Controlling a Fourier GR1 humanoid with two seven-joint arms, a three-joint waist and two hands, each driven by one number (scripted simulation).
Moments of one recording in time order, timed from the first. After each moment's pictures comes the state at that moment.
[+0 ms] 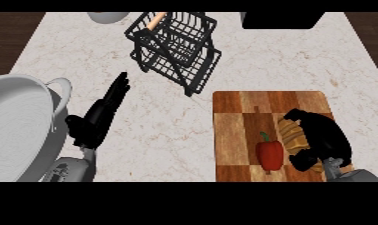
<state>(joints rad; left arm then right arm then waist) -0.12 0.17 -0.13 -1.35 0.08 -0.04 -0.09 -0.05 -0.45 0.32 -1.56 0.75 0.18 0.57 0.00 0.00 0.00</state>
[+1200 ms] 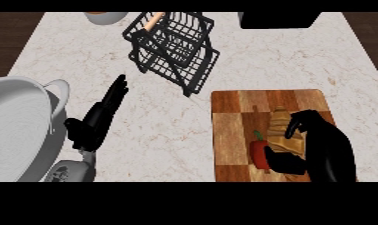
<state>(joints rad) -0.09 0.14 -0.09 -1.35 0.04 -0.07 -0.10 0.07 -0.17 0.30 -1.97 1.03 0.01 0.89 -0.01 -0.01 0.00</state>
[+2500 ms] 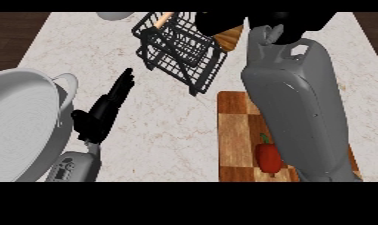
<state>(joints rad) -0.15 0.12 -0.09 -1.34 0.02 -0.10 -0.09 -1.03 0.00 0.06 -1.50 0.95 0.10 1.07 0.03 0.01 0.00</state>
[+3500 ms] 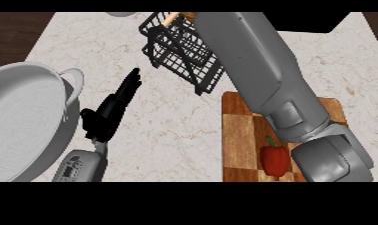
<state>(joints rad) -0.17 0.09 -0.10 -1.33 0.00 -0.10 -0.08 -1.42 0.00 0.00 -0.60 0.67 -0.36 0.84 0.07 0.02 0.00</state>
